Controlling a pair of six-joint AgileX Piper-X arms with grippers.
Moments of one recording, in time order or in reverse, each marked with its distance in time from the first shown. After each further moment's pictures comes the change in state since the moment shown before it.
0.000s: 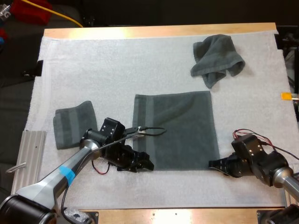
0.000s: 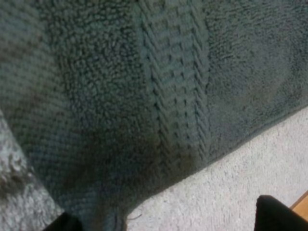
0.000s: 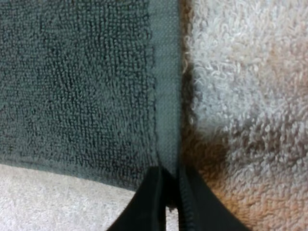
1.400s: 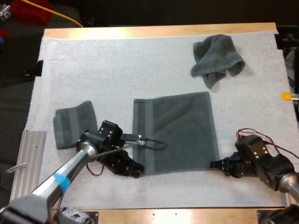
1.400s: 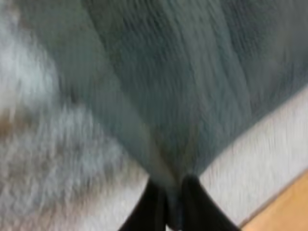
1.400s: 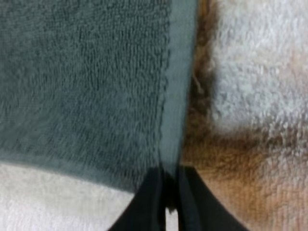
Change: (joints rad) left arm 0.000 -0.109 0.000 0.190 -0.148 0.235; right arm 0.000 -0.111 0.000 0.044 -0.028 -0.016
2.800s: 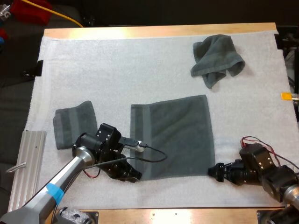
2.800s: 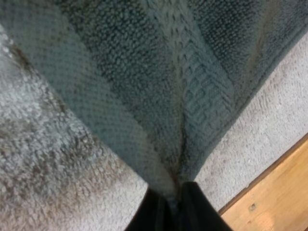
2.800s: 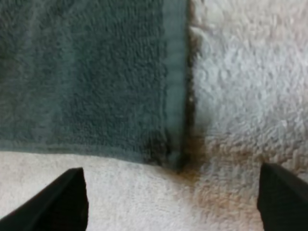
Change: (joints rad) left arm -0.023 -0.067 0.000 0.088 -0.011 0.056; right arm 0.000 -0.096 0.127 -0.111 -0.088 0.062
